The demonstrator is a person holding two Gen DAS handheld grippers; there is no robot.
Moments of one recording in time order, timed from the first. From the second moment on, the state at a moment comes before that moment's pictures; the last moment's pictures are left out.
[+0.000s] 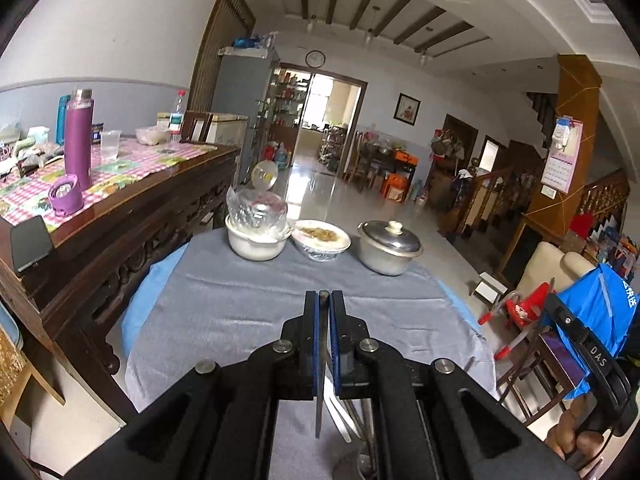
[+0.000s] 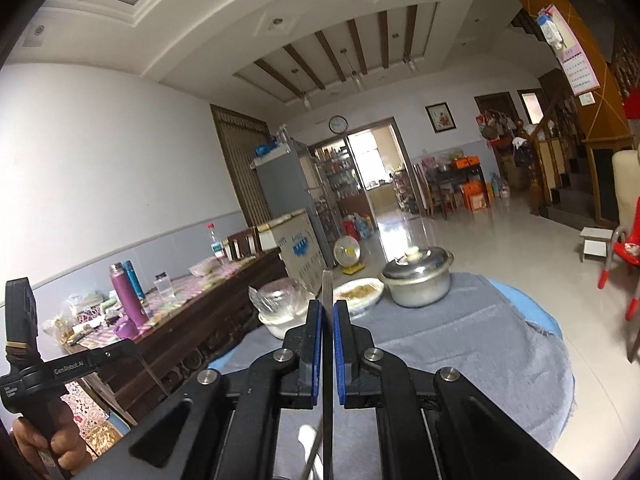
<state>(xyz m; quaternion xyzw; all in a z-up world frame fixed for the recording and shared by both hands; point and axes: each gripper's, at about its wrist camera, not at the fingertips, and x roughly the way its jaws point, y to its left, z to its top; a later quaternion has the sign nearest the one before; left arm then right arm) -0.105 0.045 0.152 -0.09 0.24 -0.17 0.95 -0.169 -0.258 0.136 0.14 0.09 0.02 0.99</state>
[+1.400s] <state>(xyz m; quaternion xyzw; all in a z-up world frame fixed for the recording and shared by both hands) -0.160 0.015 0.192 -0.08 0.23 -0.26 0.94 -0.163 -0.190 0.122 0.08 0.08 0.05 0.99</state>
